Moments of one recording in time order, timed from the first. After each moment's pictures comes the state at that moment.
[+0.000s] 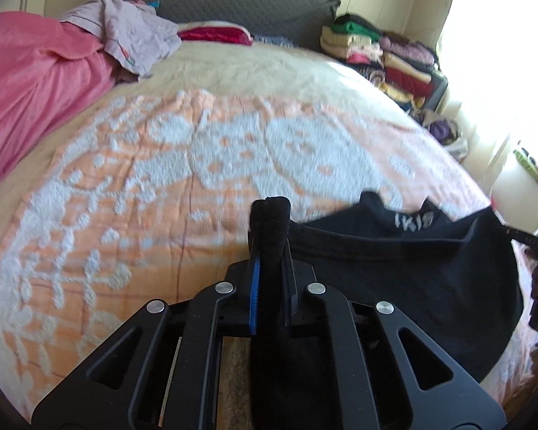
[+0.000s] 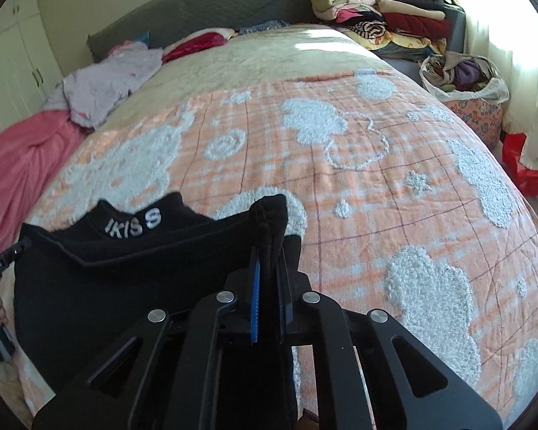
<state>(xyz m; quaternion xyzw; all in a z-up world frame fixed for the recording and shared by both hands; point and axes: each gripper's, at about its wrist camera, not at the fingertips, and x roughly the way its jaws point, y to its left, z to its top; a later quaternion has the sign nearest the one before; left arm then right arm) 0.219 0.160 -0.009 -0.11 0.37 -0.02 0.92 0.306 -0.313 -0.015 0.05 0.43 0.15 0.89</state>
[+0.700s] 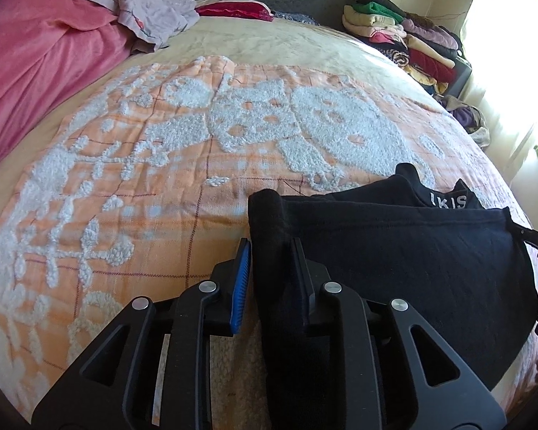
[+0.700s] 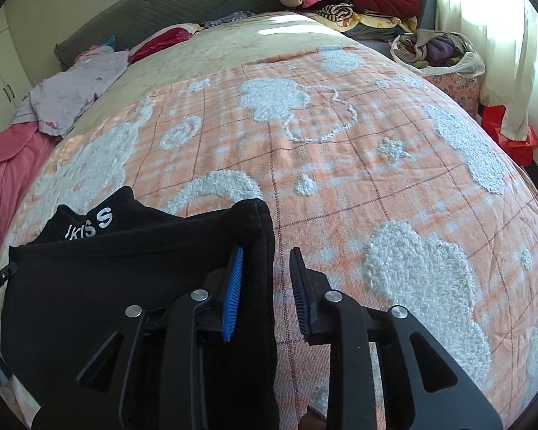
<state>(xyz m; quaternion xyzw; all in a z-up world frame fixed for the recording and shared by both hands) 0.226 0.159 -0.042 -0.10 0.42 0.01 0.90 0.313 -0.323 -0.046 0.06 0.46 0.10 0.88</state>
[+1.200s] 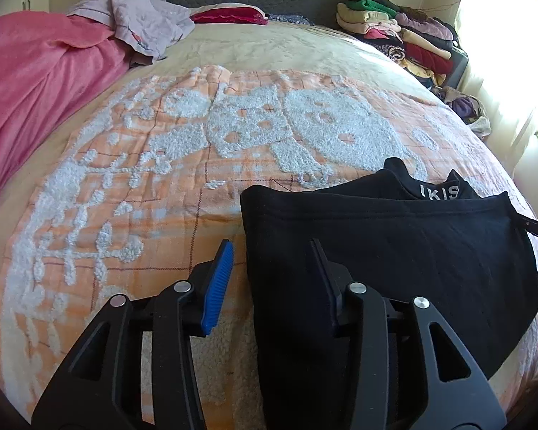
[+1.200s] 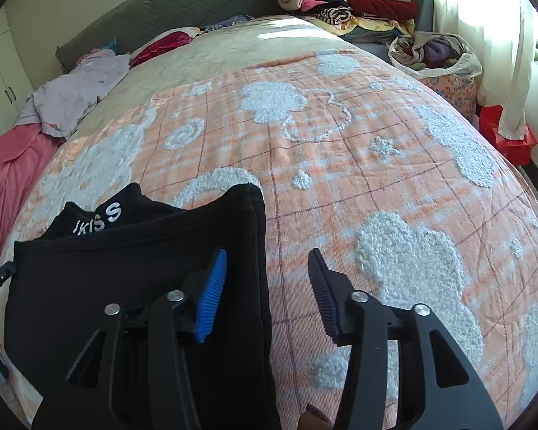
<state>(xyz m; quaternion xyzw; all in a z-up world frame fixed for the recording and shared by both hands) 0.215 0.148 -0.027 -0.07 0.42 0.02 0.90 0.294 -0.328 -0.036 0.06 0.45 0.10 0.88</state>
